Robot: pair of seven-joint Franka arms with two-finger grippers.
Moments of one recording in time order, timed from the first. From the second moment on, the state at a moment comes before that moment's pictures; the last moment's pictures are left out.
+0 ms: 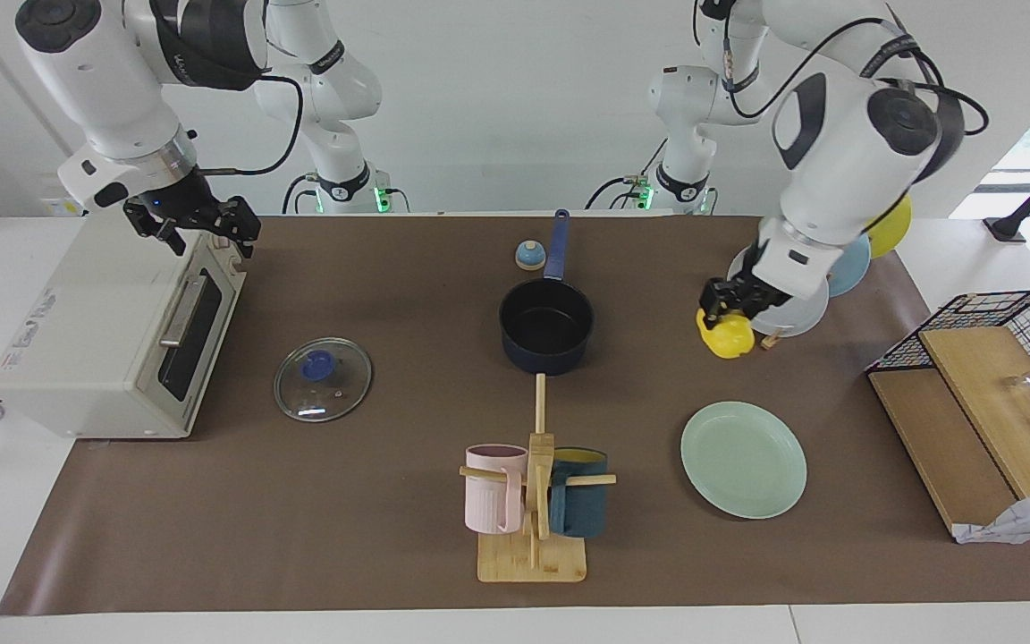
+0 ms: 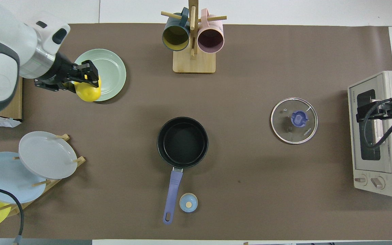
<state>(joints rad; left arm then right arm) -0.18 0.27 0.01 -1.45 -0.13 1.71 -0.27 0.00 -0.06 -0.05 -1.73 -0.05 1.59 0.00</state>
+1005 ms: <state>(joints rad) -0.14 0.56 -0.01 -1.50 0.01 2.10 -0.13 0.00 -0.06 -0.04 -1.72 -0.05 1.57 0.00</state>
